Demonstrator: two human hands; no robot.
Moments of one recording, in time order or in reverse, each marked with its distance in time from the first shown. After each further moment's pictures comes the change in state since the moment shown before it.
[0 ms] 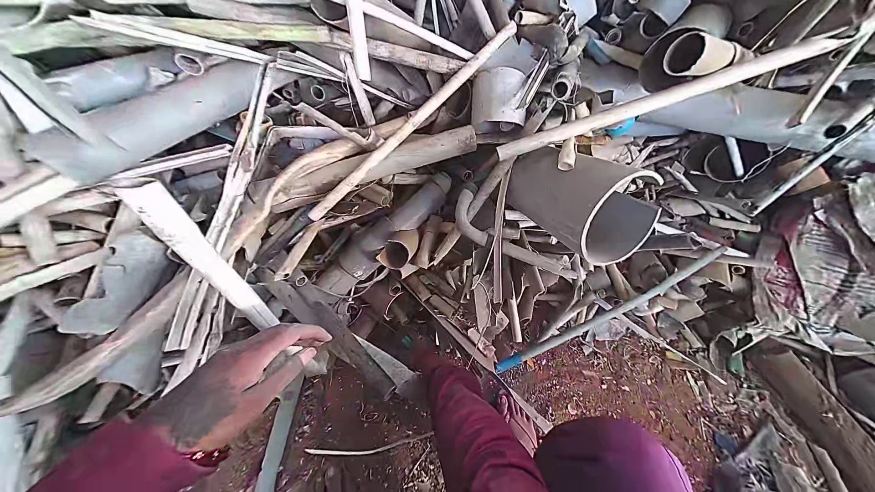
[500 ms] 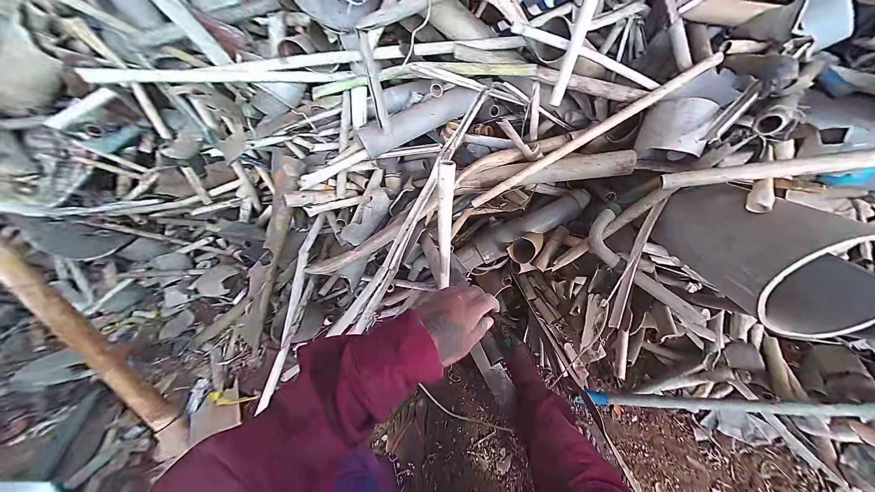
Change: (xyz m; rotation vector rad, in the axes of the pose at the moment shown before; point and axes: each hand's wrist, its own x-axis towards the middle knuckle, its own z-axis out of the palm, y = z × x) left_hand -0.011 0.079 -0.028 0.102 -0.303 -0.120; right_hand 0.004 0.037 0.037 0.032 0.192 -0.060
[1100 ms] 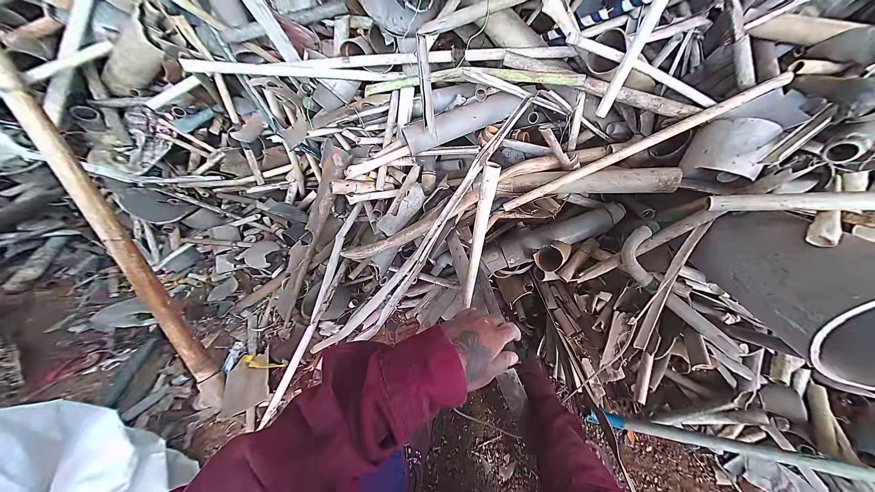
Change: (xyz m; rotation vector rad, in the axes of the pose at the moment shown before) left_hand -0.017 0.010 0.004 -0.051 -0.231 -0.094; right_hand -0.007 0.004 0.002 0.105 -0.067 0.051
